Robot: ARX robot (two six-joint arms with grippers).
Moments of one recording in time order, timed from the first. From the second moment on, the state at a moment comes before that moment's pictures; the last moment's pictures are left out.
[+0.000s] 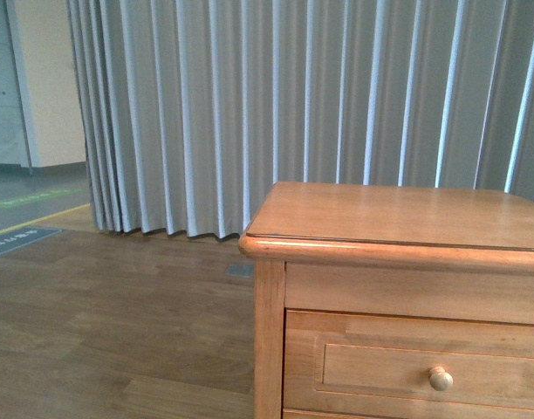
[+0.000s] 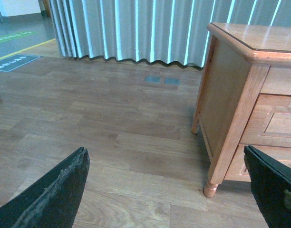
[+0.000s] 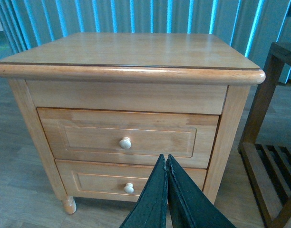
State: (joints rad) left arm 0.00 0.00 0.01 0.00 0.00 0.00; right arm 0.00 0.36 0.04 0.32 0.00 0.00
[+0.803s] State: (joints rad) left arm 0.00 0.00 0.01 0.00 0.00 0.00; right arm 0.00 0.01 0.01 0.00 0.00 0.00
